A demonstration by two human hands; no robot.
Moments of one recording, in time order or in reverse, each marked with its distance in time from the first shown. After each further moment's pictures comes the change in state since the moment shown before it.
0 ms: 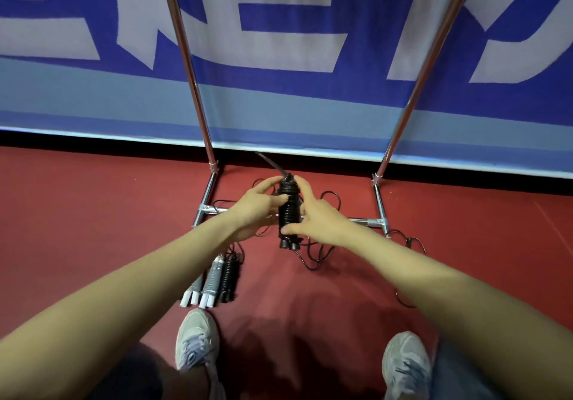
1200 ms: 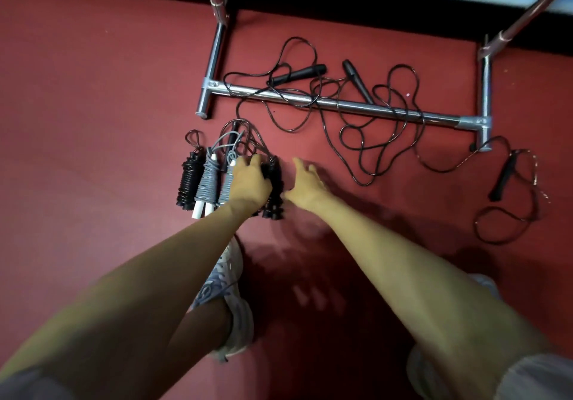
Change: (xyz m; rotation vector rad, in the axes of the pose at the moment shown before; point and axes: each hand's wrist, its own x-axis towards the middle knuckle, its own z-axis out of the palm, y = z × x) left_hand 0.108 -0.239 -0.106 0.906 0.355 -0.234; right_hand 0.134 0.123 0.232 -0.026 -0.277 0.484
